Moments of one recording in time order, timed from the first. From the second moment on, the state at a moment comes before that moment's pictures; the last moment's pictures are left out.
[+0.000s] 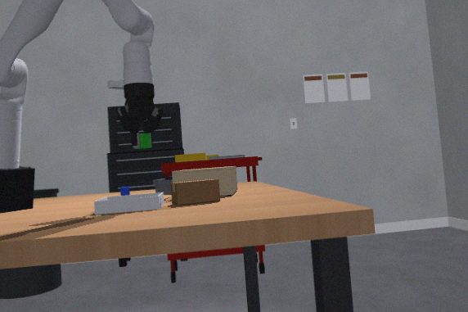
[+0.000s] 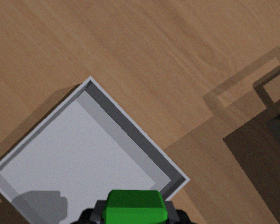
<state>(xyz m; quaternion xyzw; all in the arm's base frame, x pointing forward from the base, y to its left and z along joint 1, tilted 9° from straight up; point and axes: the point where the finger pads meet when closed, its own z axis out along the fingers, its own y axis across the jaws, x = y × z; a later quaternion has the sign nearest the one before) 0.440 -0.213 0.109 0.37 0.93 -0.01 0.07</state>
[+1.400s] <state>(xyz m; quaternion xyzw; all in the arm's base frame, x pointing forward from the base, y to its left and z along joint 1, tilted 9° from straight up) 0.451 -0.220 0.030 0.37 0.93 -0.01 0.07</state>
